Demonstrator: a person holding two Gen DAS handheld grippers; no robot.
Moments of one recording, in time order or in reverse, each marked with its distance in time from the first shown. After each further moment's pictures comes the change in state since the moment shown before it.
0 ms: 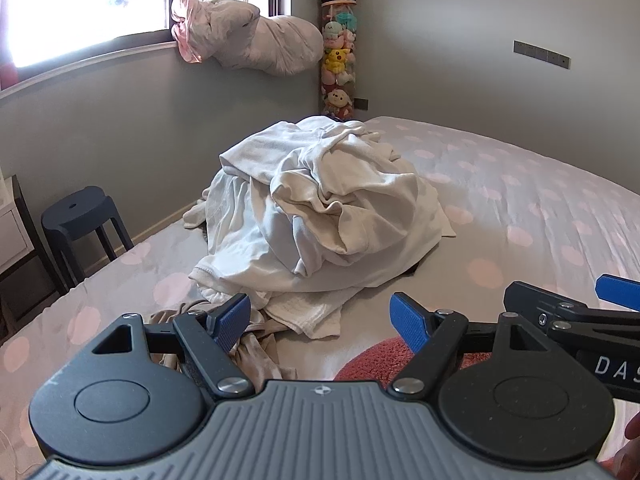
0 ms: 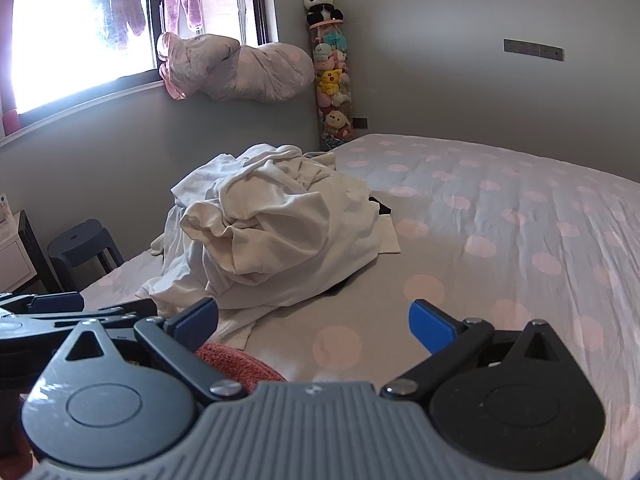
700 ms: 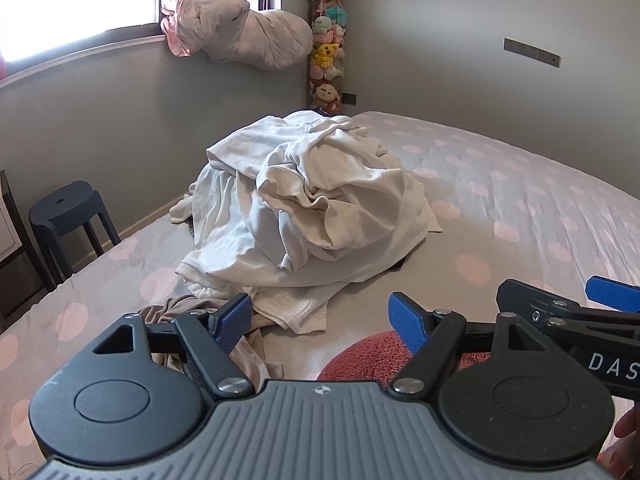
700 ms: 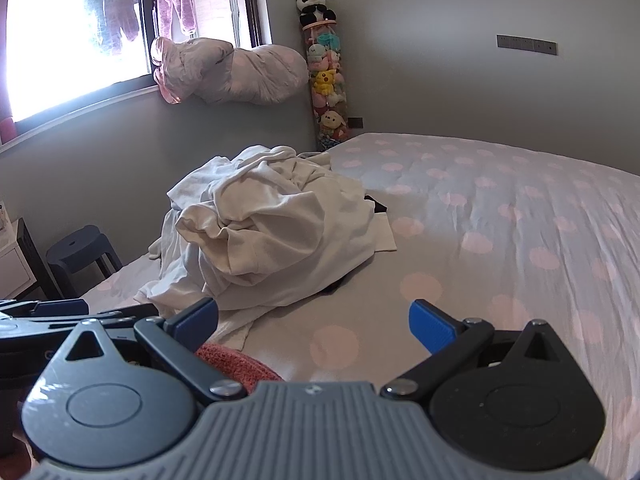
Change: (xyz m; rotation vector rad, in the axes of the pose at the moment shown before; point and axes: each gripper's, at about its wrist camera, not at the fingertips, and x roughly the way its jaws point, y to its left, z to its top) left arm 0.001 -0.001 0.002 -0.012 0.030 -0.048; right arm -0.001 -0.004 -0.005 0.014 -0.006 -0.009
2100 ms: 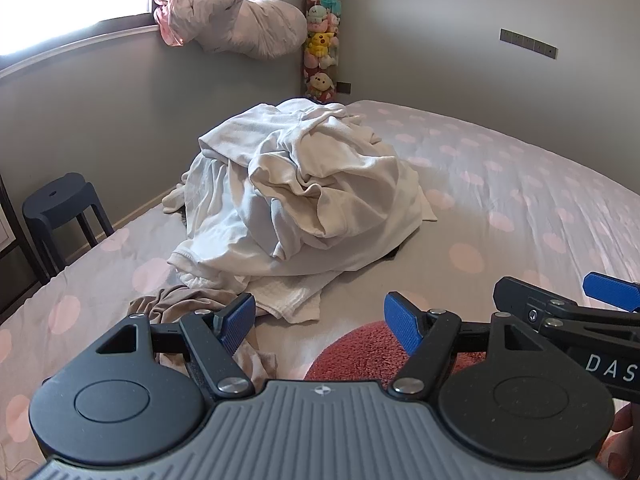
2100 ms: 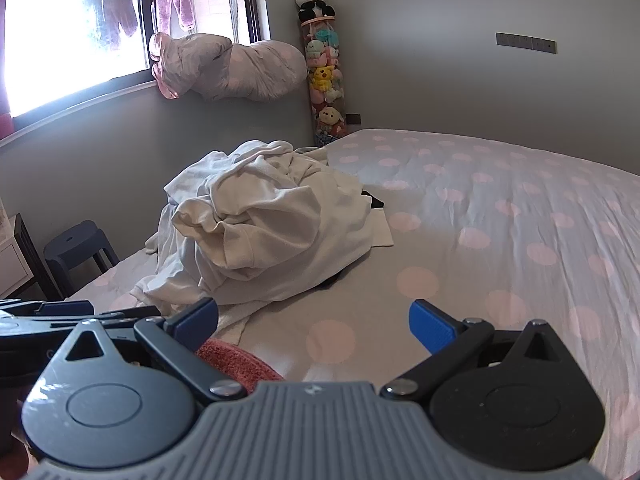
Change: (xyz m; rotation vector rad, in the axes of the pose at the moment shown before) left arm 0.004 -0.003 -0.003 0.002 0.029 0.002; right arm 0.001 -0.002 -0.004 -0.004 0.012 -0.006
